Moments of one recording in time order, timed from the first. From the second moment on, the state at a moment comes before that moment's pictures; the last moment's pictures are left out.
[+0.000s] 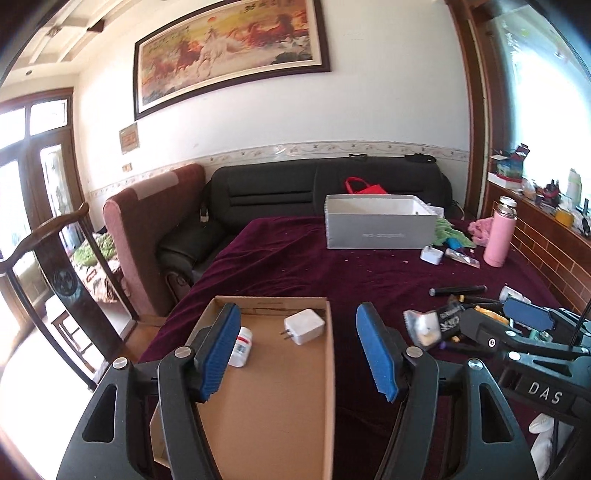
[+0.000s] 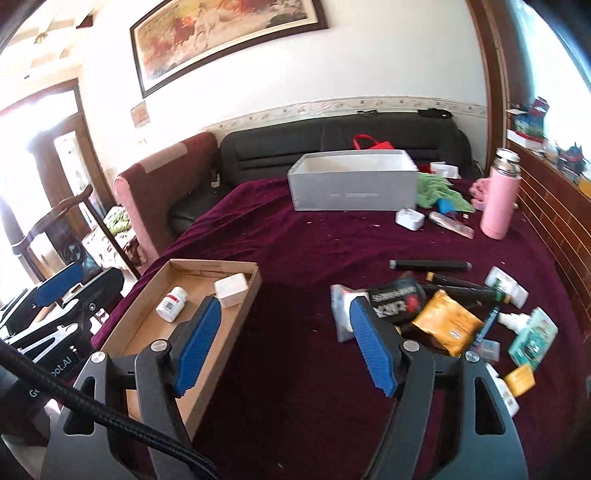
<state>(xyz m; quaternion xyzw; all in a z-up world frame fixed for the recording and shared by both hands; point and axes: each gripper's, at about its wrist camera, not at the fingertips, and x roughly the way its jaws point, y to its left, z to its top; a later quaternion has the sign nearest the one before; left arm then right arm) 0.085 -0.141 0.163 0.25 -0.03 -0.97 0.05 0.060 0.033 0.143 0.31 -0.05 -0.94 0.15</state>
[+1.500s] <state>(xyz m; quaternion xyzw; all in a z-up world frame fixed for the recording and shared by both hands) -0.065 -0.030 0.067 0.39 0.01 -0.92 -0.06 0.066 0.280 0.063 0.36 -0.21 -0.91 0.01</state>
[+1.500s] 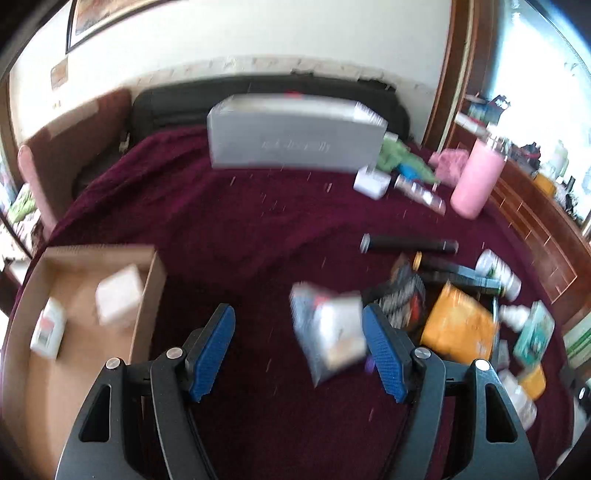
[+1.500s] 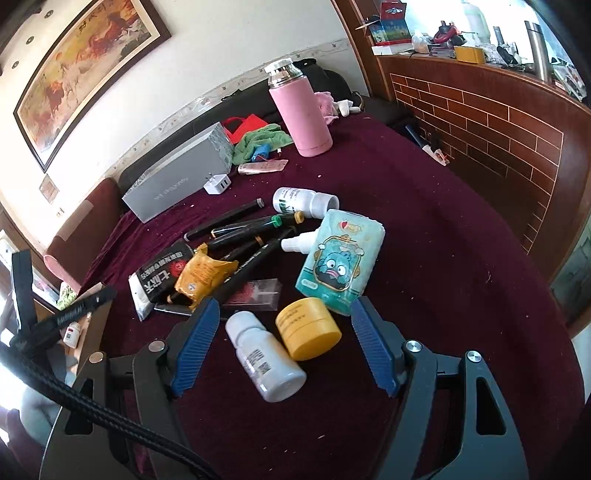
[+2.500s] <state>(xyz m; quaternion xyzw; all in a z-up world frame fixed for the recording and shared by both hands) -0.057 0.069 0.019 0.43 -0.25 -0.83 -0.26 0.057 0.271 0.052 0.39 -0.22 -0.89 0.01</state>
